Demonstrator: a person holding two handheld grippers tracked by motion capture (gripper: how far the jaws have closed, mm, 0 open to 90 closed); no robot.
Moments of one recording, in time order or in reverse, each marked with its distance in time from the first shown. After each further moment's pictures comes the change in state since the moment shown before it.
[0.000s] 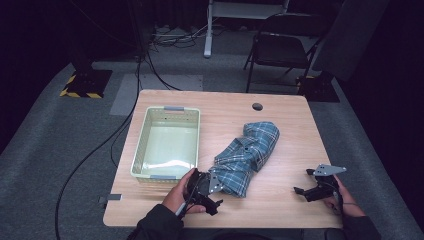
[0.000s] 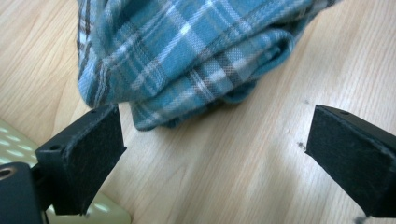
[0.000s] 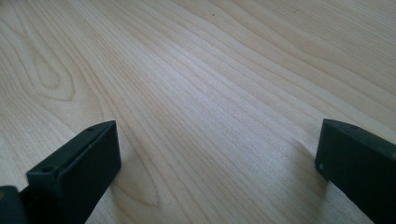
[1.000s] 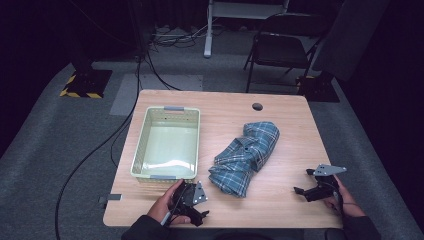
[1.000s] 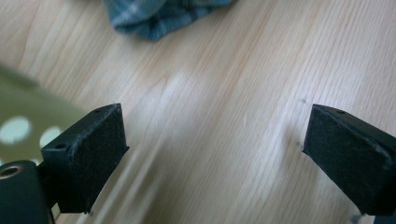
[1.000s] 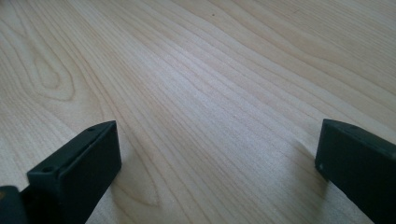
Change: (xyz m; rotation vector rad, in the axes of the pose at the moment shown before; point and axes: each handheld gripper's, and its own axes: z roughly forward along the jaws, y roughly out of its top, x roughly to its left) left arm -0.004 -0.051 -0.010 0.054 -0.038 -0.038; right arm 0.000 0.000 0.000 0.000 0.001 0.000
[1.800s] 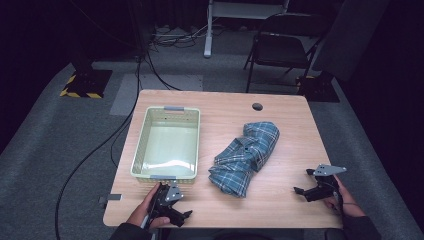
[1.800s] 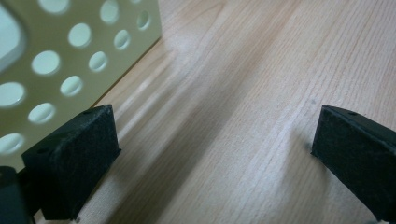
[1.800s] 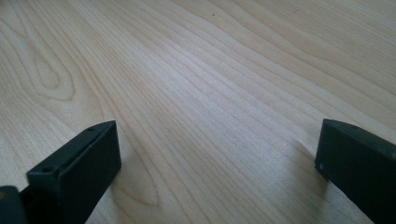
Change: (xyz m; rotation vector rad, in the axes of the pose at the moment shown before) left arm 0.026 -0.060 -0.015 -0.107 -0.019 -0.188; right arm 0.000 0.000 0.000 0.000 -0.001 0.000
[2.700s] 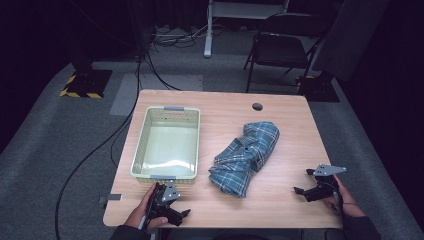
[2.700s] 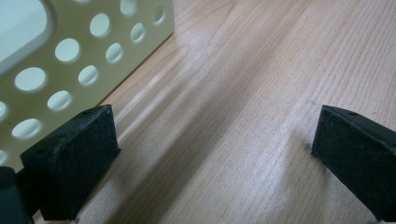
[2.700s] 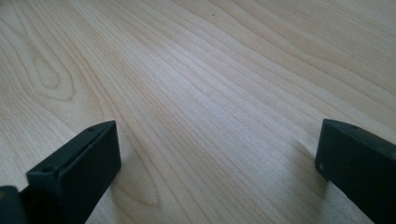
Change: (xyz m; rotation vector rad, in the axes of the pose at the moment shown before) left arm 0.001 -0.002 -0.001 -0.002 0.017 -0.022; right arm 0.000 0.000 0.000 0.000 0.000 0.000
